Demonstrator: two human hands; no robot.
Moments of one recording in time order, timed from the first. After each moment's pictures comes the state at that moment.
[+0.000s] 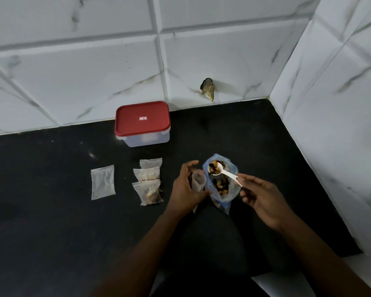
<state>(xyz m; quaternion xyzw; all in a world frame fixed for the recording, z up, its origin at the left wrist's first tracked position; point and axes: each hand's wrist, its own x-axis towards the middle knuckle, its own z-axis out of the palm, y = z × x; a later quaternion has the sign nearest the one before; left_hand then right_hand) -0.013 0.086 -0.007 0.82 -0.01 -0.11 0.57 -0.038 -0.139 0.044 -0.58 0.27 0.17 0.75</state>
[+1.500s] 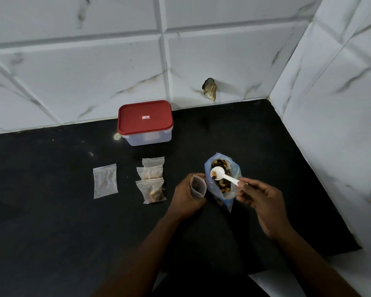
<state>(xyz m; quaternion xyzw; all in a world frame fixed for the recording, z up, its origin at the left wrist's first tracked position) -0.025 0.101 -0.019 0.82 -0.02 -0.16 0.55 -0.063 -0.118 0.035 -0.65 0.25 0.04 0.72</state>
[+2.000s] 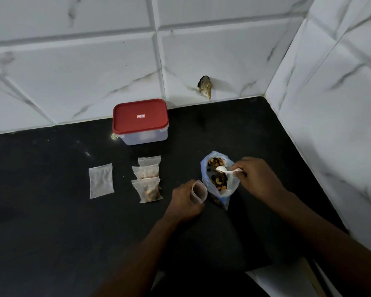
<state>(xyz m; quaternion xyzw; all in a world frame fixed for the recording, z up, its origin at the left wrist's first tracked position) -0.030 0.097 -0.021 0.87 -0.06 -0.20 0.44 0.001 -0.147 0.040 -0.96 -0.13 0.01 0.23</state>
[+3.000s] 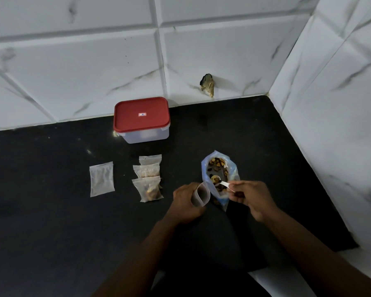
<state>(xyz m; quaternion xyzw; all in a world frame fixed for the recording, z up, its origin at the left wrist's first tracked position) -0.031 0.100 -0.030 0.88 -0.09 -0.21 0.42 -0.030 -0.119 0.018 -0.65 0.33 0.19 0.65</state>
